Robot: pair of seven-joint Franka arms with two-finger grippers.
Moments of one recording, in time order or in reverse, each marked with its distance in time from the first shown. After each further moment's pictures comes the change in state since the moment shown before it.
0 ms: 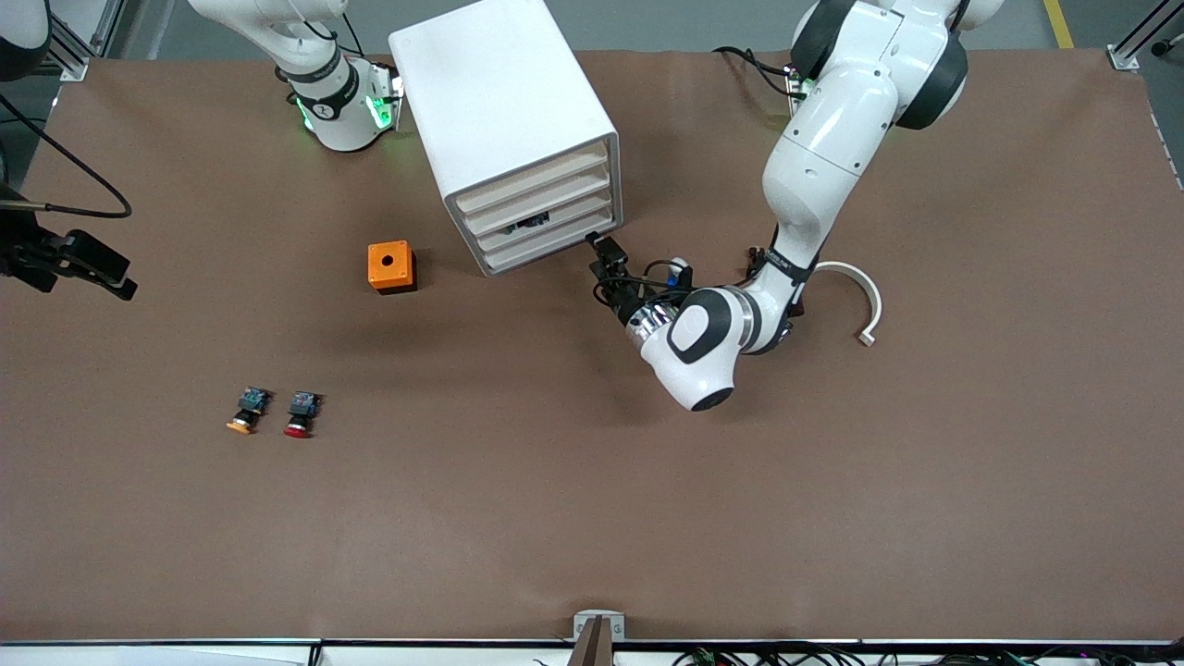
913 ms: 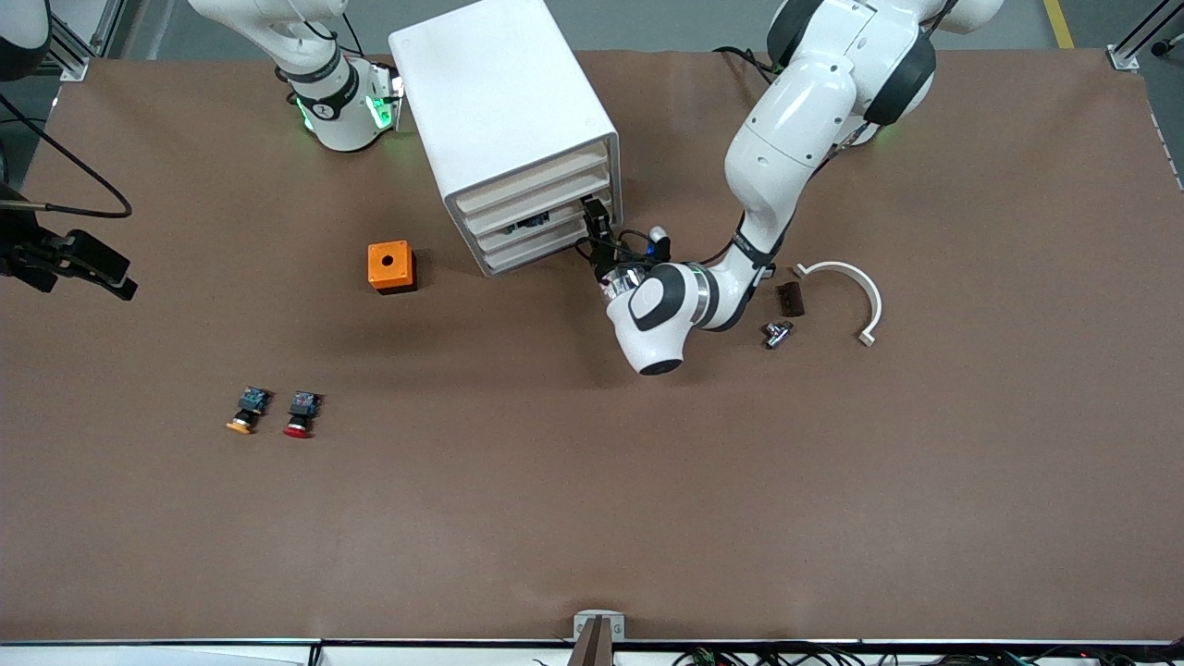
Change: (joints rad) left arm -0.109 0.015 0.001 -0.053 0.017 -0.095 0.009; right arm 0.000 0.000 0.000 0.000 0.000 0.000 0.000
